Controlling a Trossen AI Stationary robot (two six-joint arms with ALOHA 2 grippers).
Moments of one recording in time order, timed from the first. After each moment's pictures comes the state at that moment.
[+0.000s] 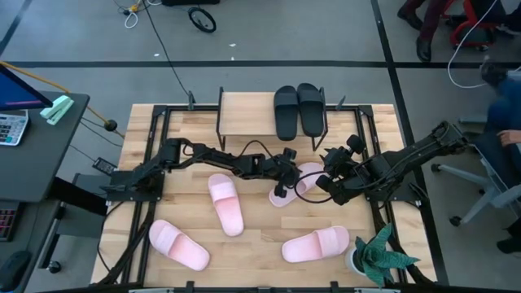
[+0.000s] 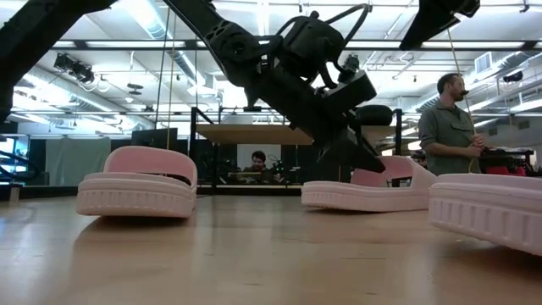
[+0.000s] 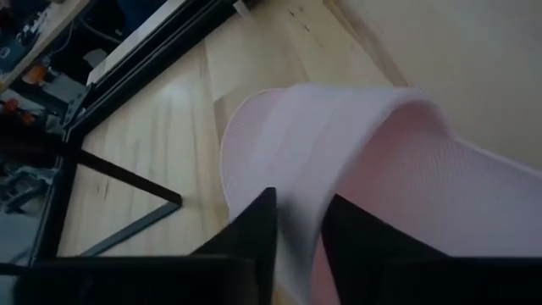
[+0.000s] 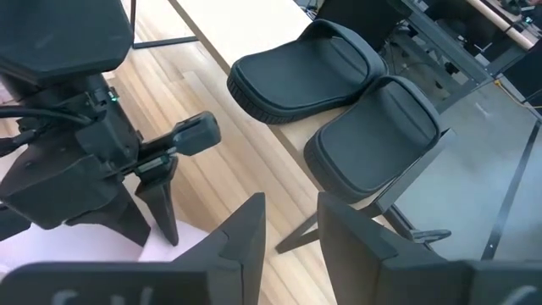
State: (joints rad) left arm 0.03 2.22 1.47 0.22 -0.15 0.58; right arm 0.42 1.22 1.13 -1.20 0.97 0.81
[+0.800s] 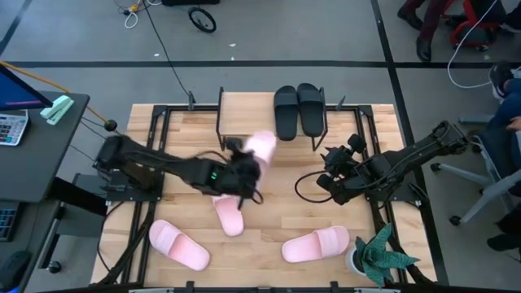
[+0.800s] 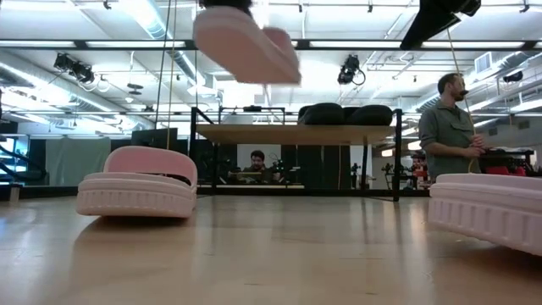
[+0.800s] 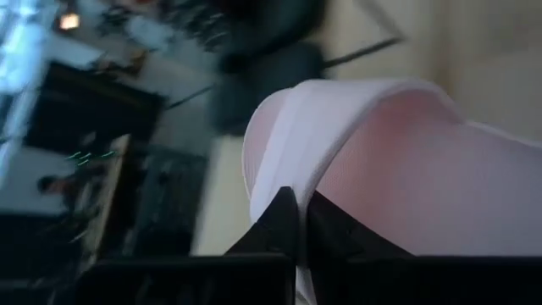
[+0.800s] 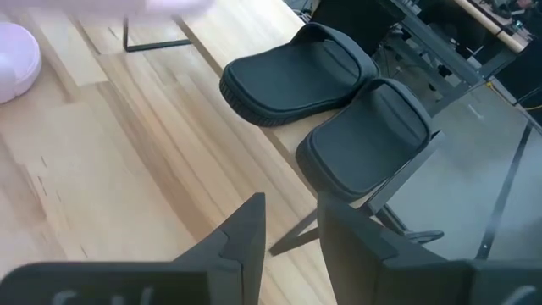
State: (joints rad) left arm -0.24 1.64 1.47 -0.72 -1.03 0.16; right arm 0.42 1.22 1.13 -1.21 0.99 0.82
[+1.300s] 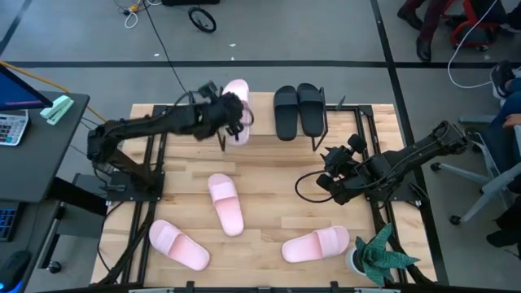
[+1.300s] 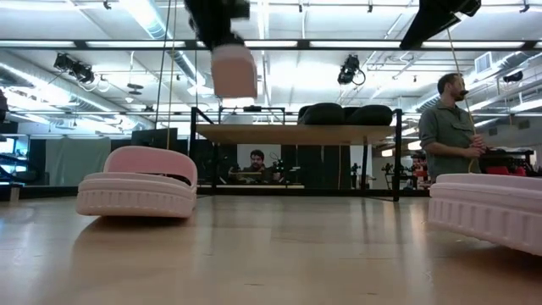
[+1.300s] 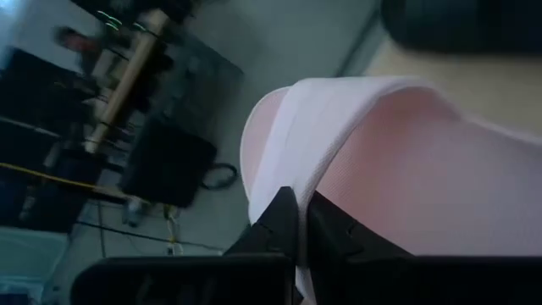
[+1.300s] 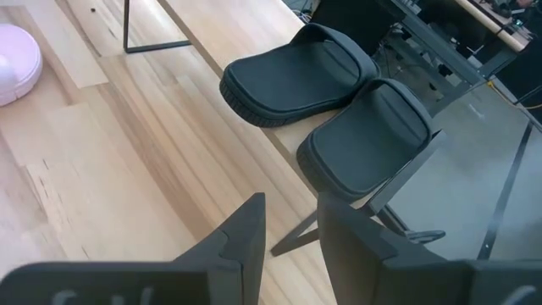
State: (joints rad) left arm 0.24 1.53 1.47 -0.71 -0.87 0.19; right arm 0.42 1.22 1.13 -1.21 0.99 0.82
